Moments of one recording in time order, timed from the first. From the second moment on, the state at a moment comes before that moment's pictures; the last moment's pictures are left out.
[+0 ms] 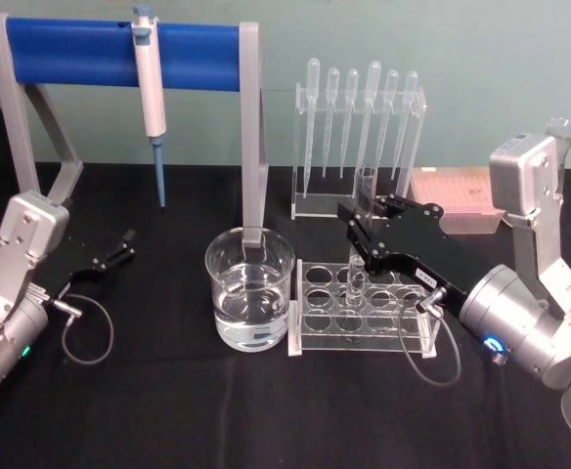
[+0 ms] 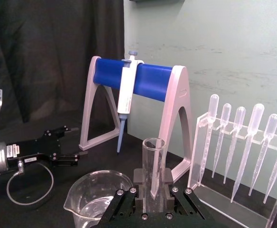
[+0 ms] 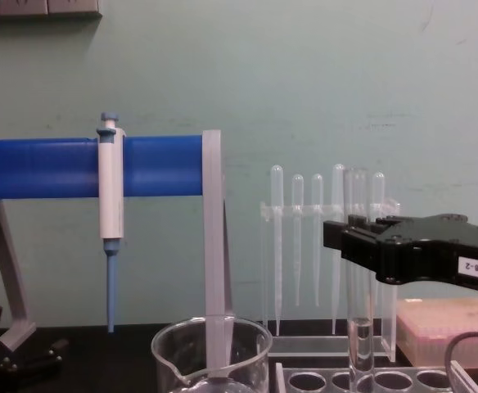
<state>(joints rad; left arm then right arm) -0.20 0.60 0.45 -1.41 -0.25 -0.12 0.03 0.10 0.42 -0.33 -1.81 0.35 0.13 0.31</state>
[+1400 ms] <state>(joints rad) -0.20 0.60 0.45 -1.41 -0.25 -0.12 0.03 0.07 0.37 -0.34 -1.68 0.27 0.03 0.33</state>
